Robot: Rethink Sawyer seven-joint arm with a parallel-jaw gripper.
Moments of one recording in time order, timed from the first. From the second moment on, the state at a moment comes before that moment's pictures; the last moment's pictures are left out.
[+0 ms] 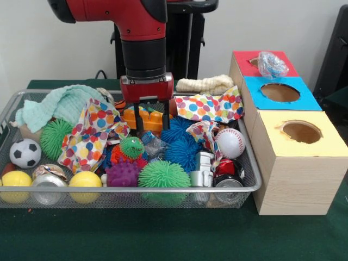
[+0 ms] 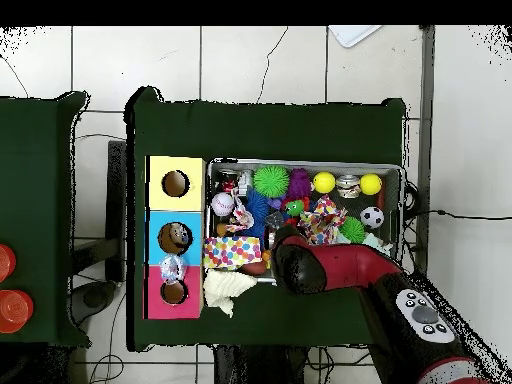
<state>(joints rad) -0.63 -0.58 0.32 1.85 -0.57 0.17 1.74</state>
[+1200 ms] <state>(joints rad) -0.48 -0.49 0.22 1.73 -0.70 0.17 1.74</state>
